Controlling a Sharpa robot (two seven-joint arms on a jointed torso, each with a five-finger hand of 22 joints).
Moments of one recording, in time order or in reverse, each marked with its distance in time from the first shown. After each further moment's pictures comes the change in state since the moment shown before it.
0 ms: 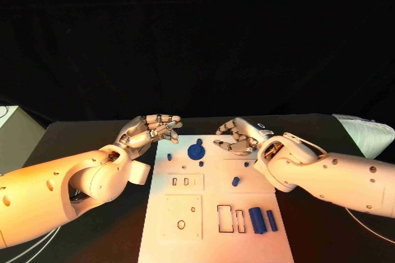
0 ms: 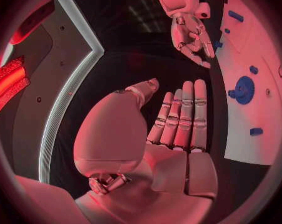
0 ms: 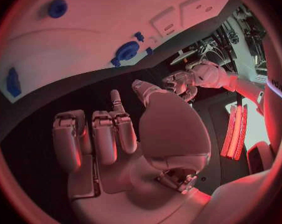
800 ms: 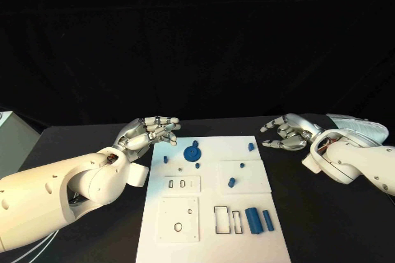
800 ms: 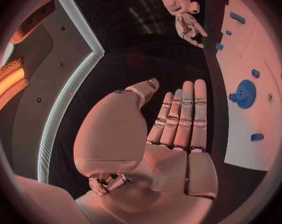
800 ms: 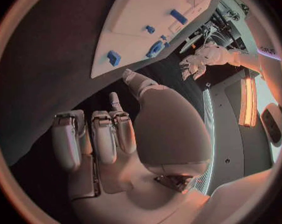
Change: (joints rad) left arm -0.003 0.014 0.000 -0.015 0.000 0.013 0.000; left_hand 0.000 0.000 0.000 0.000 0.000 -0.004 -0.004 0.000 0.000 0.000 0.000 0.000 0.000 0.000 0.000 0.004 -0.001 0.000 0.000 0.000 0.000 0.001; right arm 0.021 -0.223 0.000 -0.121 0.297 0.210 0.229; right_hand 0.124 -0.056 0.016 -0.129 -0.082 -0.074 0.019 -0.009 -0.021 0.003 0.010 -0.015 0.000 0.000 0.014 0.000 0.000 0.000 0.000 0.007 -0.022 0.001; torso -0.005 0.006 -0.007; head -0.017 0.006
